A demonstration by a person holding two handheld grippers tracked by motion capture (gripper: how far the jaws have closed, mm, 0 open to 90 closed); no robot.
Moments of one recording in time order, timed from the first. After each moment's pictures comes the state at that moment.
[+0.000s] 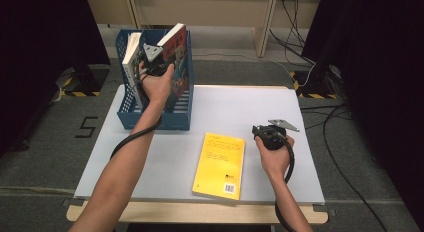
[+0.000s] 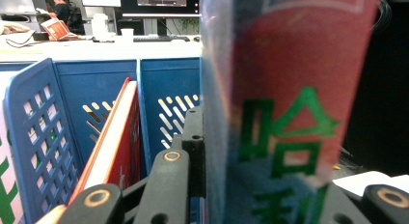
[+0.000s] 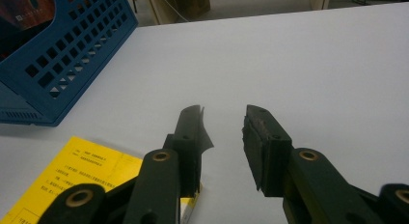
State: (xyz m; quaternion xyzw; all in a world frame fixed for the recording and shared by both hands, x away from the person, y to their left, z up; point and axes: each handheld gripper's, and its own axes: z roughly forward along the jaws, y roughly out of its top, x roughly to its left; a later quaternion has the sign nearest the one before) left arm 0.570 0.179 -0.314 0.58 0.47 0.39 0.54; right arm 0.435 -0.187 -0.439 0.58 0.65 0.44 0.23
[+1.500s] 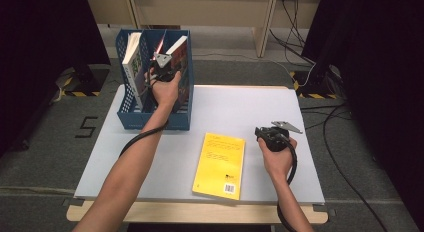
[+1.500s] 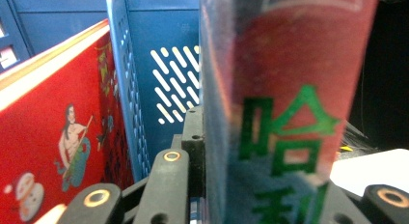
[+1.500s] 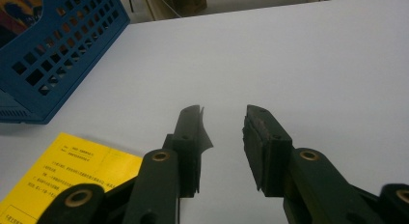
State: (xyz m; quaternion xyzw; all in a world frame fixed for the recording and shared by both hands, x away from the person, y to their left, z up) left arm 0.596 0.166 -0.357 0.60 0.49 0.38 0.50; right arm 0.433 -0.197 -0.445 0.59 0.64 0.44 0.23
